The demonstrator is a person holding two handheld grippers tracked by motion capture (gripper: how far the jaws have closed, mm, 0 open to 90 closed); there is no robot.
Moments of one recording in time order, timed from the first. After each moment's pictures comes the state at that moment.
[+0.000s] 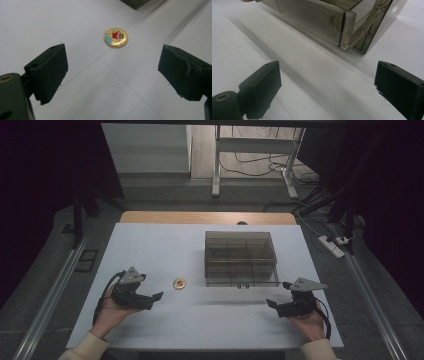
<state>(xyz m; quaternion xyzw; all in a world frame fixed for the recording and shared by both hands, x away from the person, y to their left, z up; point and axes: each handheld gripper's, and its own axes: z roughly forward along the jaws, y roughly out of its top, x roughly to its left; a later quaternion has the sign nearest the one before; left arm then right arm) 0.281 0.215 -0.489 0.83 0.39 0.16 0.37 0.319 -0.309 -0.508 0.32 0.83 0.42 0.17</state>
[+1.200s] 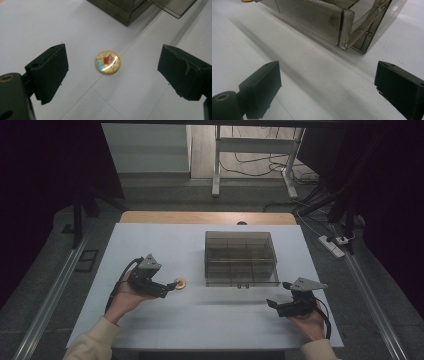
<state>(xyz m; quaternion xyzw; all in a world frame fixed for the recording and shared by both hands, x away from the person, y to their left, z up) 0.318 0.180 -0.469 0.85 0.36 0.14 0.36 0.319 -0.310 -0.509 0.33 0.83 0.42 0.17</state>
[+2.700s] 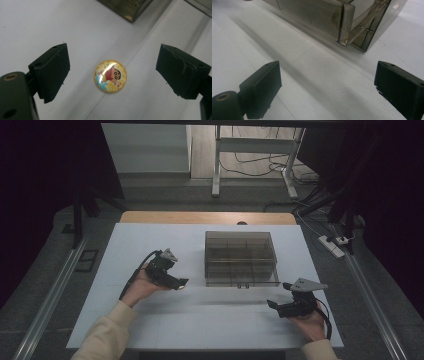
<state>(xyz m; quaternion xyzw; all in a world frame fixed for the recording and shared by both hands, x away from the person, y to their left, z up) 0.367 0.148 -0.488 0.88 0.34 0.09 0.31 0.319 -0.311 -0.511 0.33 0.83 0.43 0.17</state>
